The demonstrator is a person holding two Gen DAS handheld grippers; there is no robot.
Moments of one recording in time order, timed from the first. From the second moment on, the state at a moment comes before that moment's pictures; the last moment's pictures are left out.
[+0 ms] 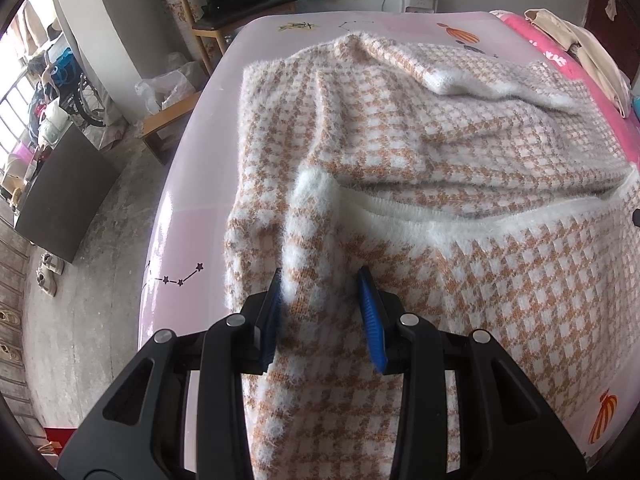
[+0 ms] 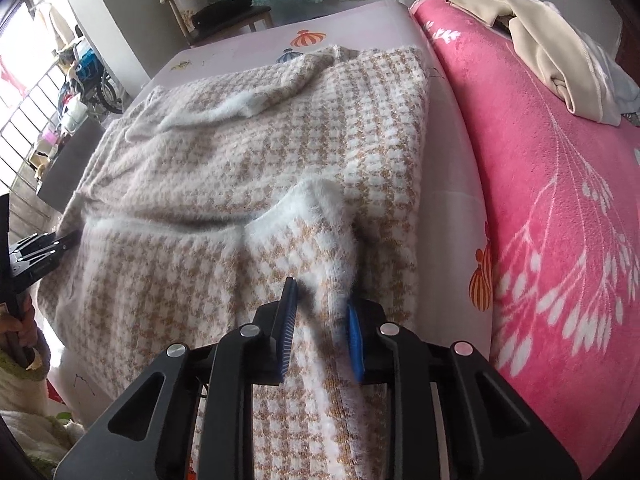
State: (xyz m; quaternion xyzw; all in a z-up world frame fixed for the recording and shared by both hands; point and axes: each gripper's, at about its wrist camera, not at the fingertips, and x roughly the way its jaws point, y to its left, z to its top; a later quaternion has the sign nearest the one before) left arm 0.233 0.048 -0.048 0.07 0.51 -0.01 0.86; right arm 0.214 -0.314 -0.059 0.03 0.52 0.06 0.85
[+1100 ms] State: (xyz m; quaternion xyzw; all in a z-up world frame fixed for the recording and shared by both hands) left arm 0.232 0.048 -0.048 0.07 0.51 -0.01 0.86; right arm 0.216 -0.303 -0.061 -0.01 0.53 0.03 0.85
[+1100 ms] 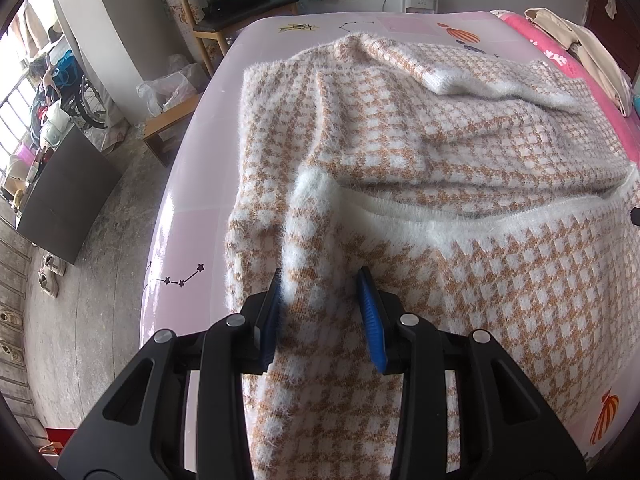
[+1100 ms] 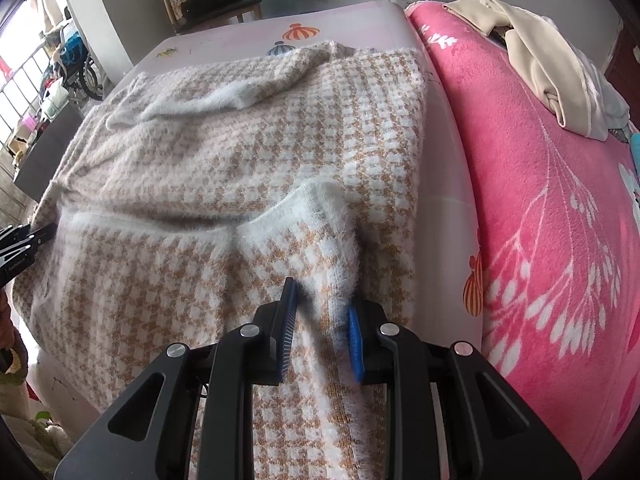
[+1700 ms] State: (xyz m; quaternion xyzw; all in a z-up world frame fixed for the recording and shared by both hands) left arm 0.170 0.064 0.042 0.05 0.38 -0.05 0.92; right arm 0.145 -0.290 0.030 -0.01 0.41 0.01 0.91
